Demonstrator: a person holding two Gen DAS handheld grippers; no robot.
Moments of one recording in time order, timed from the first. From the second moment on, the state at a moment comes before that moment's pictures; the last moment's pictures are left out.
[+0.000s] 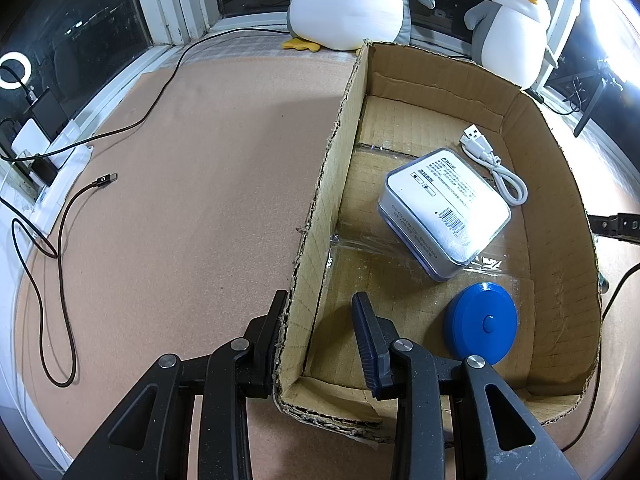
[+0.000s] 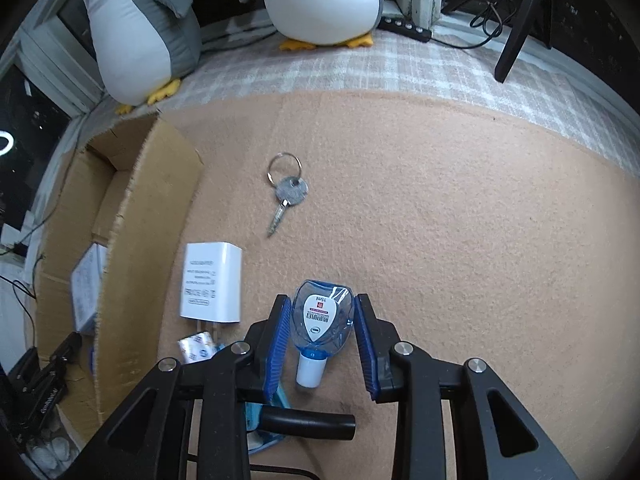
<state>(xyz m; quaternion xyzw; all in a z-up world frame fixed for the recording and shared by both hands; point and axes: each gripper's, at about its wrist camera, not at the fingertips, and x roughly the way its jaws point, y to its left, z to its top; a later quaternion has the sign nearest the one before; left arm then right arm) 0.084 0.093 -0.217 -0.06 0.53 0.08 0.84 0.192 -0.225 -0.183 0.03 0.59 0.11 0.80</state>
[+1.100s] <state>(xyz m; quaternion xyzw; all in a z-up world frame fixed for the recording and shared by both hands) 0.084 0.094 -0.217 -0.06 0.53 0.08 0.84 0.140 -0.054 -0.153 -0.09 0.56 0.29 0.77</state>
